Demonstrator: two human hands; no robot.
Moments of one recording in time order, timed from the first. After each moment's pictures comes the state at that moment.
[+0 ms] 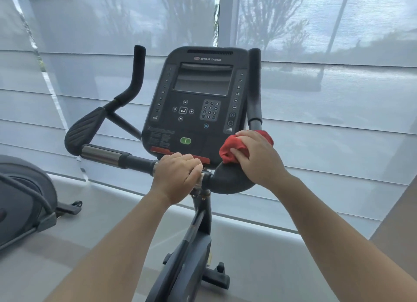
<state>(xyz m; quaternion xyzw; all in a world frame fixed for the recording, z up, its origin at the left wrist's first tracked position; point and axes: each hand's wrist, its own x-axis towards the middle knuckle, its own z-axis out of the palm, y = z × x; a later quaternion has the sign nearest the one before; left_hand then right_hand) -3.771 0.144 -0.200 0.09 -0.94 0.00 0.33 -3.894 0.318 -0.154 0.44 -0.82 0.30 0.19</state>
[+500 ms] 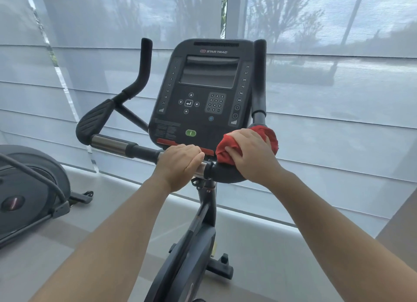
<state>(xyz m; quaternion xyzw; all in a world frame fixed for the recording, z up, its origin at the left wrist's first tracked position) -3.764 0.148 -0.193 0.07 -0.96 -0.03 0.28 -3.875 0.316 -0.160 0.47 -0.82 0.26 0.18</state>
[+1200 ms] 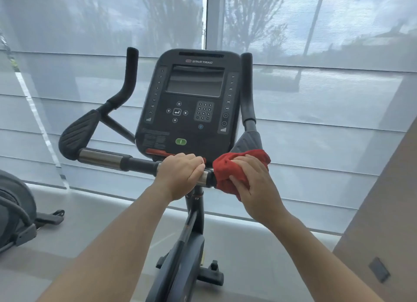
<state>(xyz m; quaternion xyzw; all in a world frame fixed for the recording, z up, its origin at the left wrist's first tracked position) -3.767 0.136 -0.191 0.03 -0.96 0.00 0.27 -3.828 0.338 -0.197 0.45 -0.78 0.38 0.21</state>
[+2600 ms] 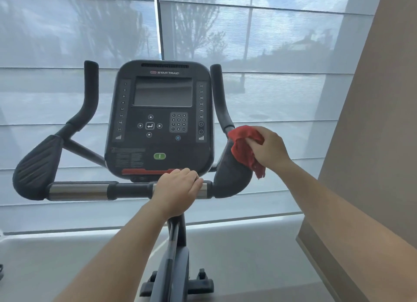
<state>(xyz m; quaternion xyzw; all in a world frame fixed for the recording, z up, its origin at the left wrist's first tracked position) -3.772 0.121 -0.186 -0.05 -0.98 -0.03 0.20 -3.863 0.337 -0.117 0.19 -0.85 0.46 0.19</state>
